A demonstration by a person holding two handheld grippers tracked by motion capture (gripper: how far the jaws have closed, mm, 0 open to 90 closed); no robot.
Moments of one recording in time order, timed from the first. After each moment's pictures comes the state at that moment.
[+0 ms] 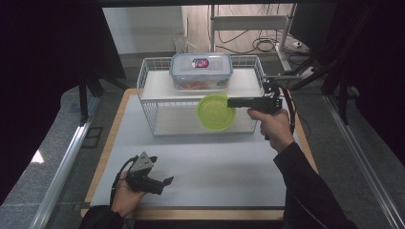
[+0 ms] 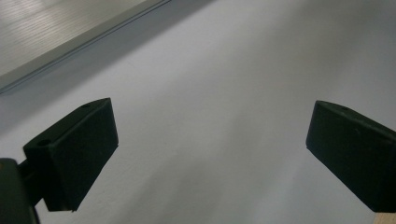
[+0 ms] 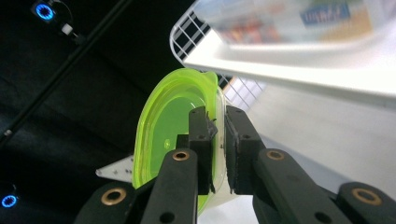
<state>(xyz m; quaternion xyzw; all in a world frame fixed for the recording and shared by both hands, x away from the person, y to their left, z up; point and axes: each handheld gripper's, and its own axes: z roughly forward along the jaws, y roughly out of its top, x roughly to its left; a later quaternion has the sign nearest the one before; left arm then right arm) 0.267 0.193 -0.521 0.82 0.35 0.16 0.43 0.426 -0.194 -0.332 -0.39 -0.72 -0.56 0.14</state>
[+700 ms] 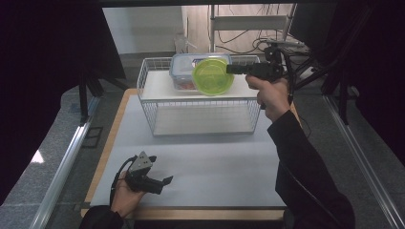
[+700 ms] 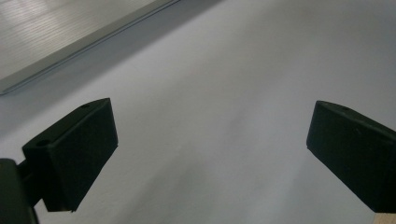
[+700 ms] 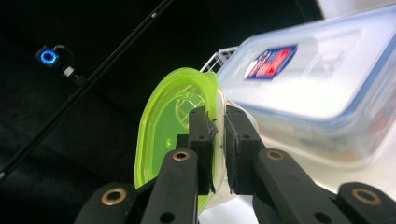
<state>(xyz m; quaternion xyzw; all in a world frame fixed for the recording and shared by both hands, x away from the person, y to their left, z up) 0.266 0.195 -0.520 0.81 0.35 0.16 0.44 0.467 -0.179 -0.268 -0.41 -0.69 -0.59 0.10</state>
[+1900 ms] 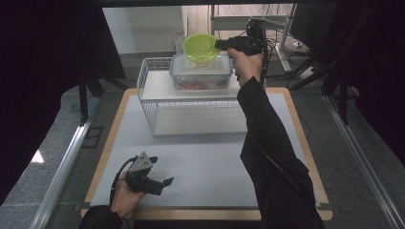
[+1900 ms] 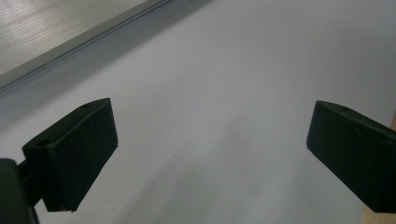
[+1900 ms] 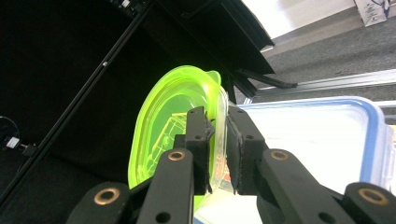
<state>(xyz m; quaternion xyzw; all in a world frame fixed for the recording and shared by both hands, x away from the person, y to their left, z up) 0.265 0.194 -0.520 0.82 0.34 0.15 0.44 0.541 -0.131 -0.255 -0.52 -0.62 -0.58 0.06</state>
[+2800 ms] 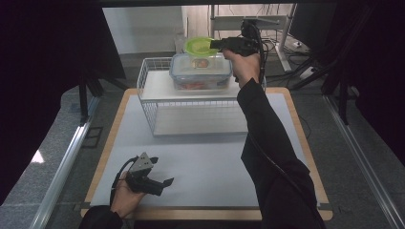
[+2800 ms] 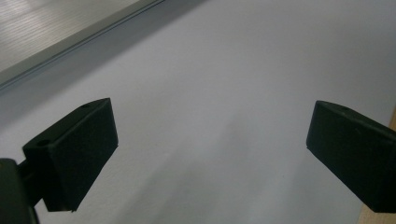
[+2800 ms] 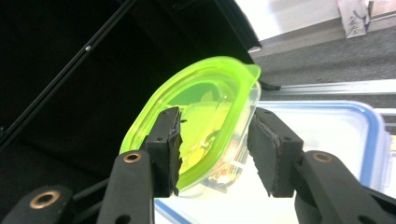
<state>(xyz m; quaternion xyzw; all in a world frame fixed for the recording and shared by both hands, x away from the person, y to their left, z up) 0.265 0.193 -0.520 0.82 0.34 0.14 0.44 0.538 -0.120 -0.254 -0.50 -0.66 -0.56 0.02</state>
